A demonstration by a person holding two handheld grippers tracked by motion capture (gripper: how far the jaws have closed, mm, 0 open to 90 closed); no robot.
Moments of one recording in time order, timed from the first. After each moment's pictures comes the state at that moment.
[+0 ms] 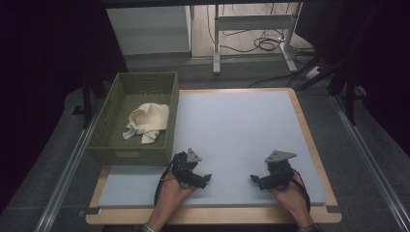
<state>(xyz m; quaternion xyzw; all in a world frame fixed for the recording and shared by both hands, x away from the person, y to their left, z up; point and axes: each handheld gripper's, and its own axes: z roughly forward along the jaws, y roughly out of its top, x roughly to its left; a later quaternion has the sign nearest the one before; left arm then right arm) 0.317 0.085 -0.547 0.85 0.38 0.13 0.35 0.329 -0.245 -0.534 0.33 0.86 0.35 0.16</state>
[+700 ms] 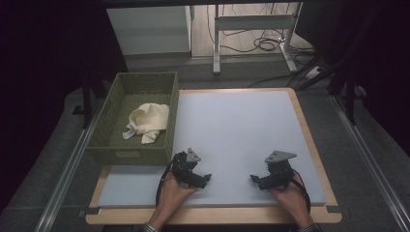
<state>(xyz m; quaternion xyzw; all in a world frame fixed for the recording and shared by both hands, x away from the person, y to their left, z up) 0.318 0.086 -0.547 0.85 0.38 0.13 0.35 0.329 -0.245 -0.534 0.33 0.86 0.35 0.16</state>
